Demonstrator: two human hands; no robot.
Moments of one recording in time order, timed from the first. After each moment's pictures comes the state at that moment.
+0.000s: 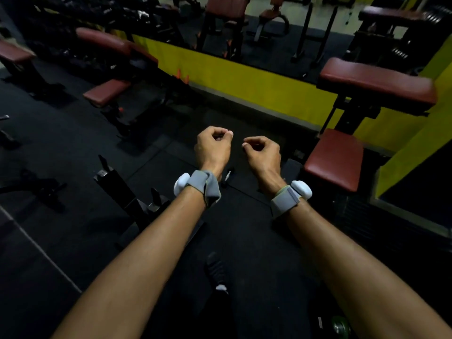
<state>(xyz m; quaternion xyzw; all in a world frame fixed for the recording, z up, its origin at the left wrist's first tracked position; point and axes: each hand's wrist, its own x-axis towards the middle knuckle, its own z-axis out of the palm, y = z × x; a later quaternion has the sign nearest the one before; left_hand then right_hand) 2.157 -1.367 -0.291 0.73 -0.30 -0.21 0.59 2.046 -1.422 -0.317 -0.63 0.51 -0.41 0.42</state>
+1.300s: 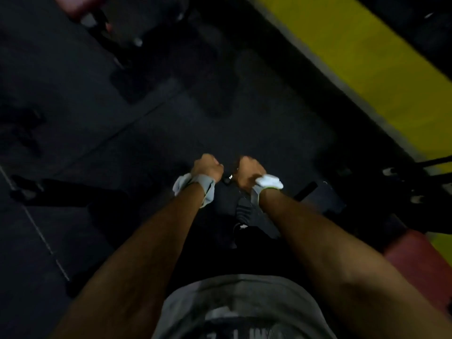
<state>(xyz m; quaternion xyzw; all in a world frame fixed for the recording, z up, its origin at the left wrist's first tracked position) 2.434 -1.853 -0.530 0.89 -0.11 -0.40 0.19 2.337 -1.946 -0.546 -0.84 0.40 0.21 0.30</state>
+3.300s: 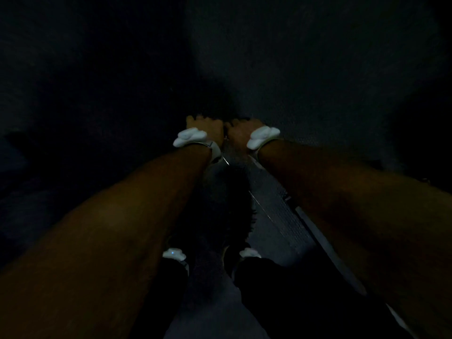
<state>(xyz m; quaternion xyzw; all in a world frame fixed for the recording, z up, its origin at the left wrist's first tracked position) 2.536 -2.016 -1.207 0.80 -0.44 -0.36 -0.19 2.457 -2.109 -1.197 -0.91 0.10 0.39 0.06</state>
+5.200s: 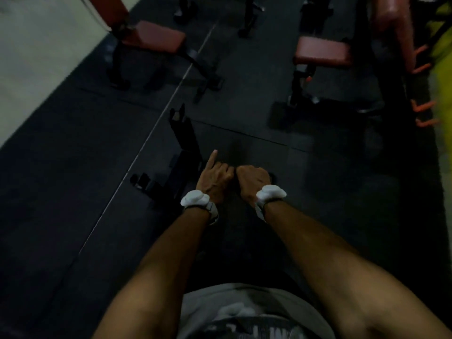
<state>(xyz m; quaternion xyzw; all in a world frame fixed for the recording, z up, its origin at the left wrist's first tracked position) 2.424 -1.703 -0.473 0.99 -0.12 0.10 -0.02 2.450 -1.844 -0.423 -0.94 -0.25 0.20 0.09</state>
